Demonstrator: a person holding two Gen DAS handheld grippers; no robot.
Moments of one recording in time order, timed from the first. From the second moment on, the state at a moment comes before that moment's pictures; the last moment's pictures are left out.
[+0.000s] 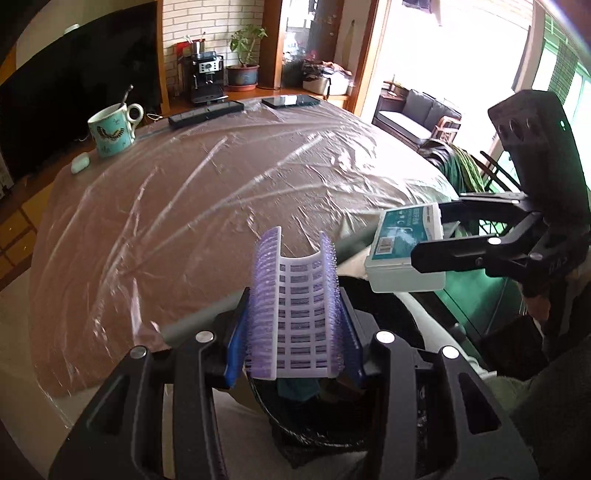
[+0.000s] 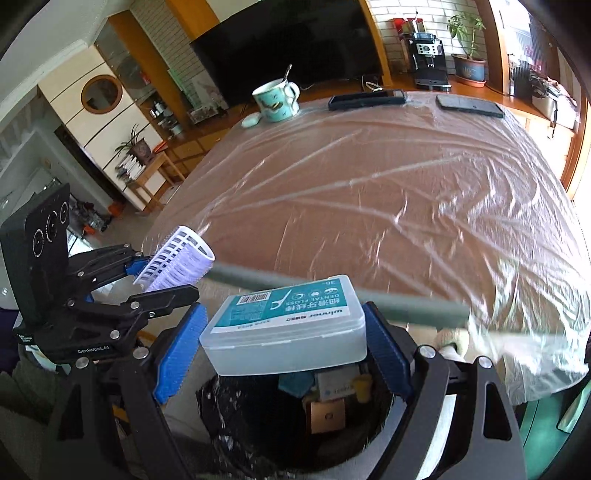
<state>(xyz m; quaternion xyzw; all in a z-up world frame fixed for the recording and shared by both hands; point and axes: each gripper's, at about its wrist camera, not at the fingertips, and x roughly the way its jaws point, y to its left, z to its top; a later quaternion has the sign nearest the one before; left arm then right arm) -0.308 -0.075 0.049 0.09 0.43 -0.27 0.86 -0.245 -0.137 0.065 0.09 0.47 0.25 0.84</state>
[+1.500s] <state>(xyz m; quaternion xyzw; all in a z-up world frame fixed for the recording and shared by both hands) -0.313 -0.087 -0.022 0.05 0.50 -0.28 0.82 -0.272 -0.142 -0.010 0.09 0.52 0.21 0.82</state>
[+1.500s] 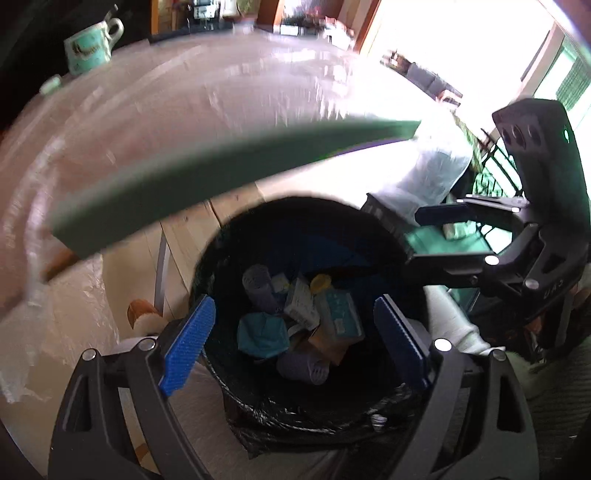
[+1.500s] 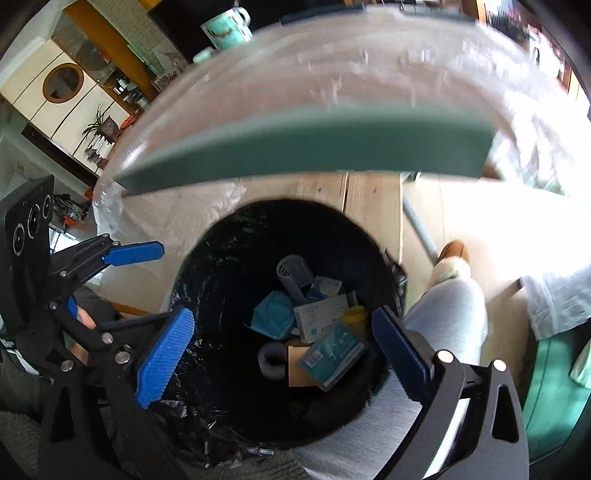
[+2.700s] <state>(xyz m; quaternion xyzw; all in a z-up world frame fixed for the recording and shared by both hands) -0.020 0.022 0.003 -0.05 0.43 -0.02 0.90 0.030 -0.272 0.002 0.05 0.45 -0.03 0.89</state>
